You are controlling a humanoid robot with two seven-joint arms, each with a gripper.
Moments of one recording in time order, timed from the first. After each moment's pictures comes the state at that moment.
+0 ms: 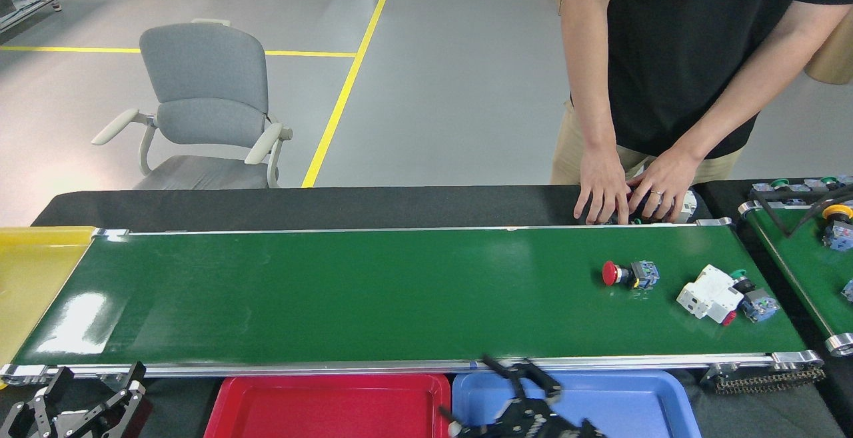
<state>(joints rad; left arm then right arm) 0.34 0.33 0.30 -1.73 -1.16 -0.19 -0.01 0.20 0.05 0.00 -1.73 1.38 -0.38 0.09</state>
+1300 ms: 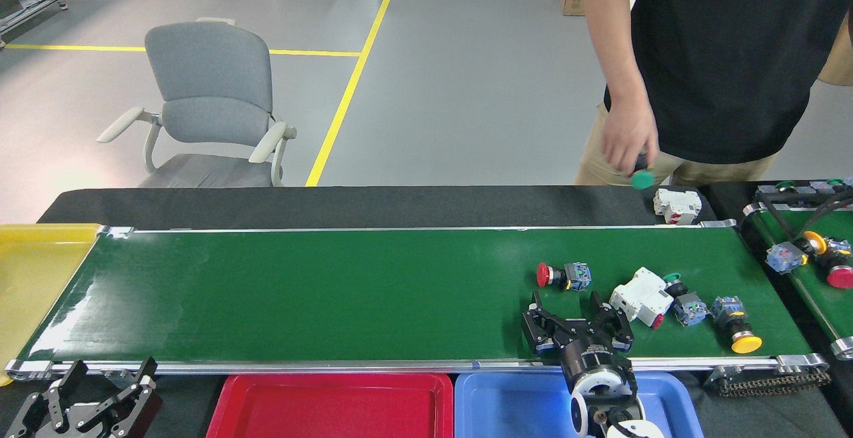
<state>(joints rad) 0.29 0.33 0.27 -1.72 -1.15 -0.20 -0.06 -0.20 0.10 0.12 -1.28 1.43 0.11 0.13</state>
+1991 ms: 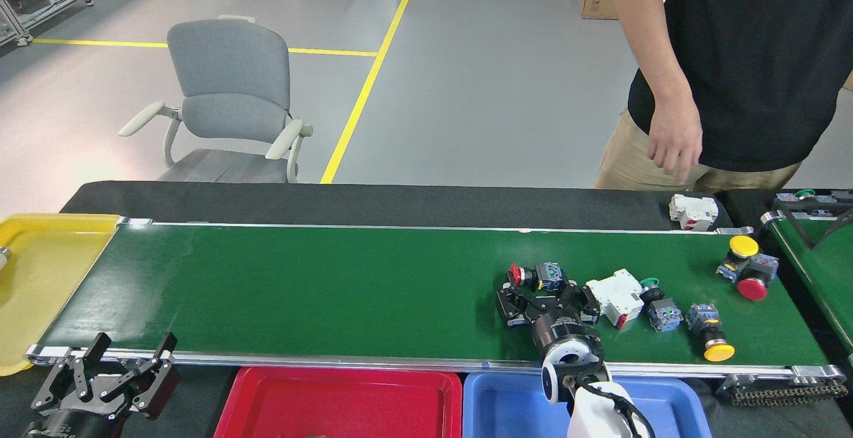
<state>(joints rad) 0.21 0.35 0.21 -1.67 -1.15 -0.20 -0.06 -0.32 0.14 0.18 -1.13 1.43 0.10 0.12</state>
